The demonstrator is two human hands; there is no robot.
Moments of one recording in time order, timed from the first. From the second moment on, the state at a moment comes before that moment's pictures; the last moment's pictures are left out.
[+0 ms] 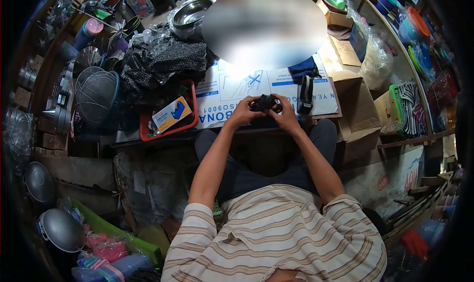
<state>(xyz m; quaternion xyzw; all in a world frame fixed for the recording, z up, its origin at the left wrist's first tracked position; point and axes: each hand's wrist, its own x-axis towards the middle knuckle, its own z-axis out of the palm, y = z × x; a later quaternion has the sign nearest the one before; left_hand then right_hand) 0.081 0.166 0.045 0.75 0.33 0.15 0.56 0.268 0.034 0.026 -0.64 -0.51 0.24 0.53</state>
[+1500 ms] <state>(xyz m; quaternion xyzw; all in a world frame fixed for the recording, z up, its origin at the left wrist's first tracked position) 0.099 0.158 0.022 0.81 0.25 0.39 0.37 0.298 0.049 0.019 -0.51 -0.77 -0.05 0.38</state>
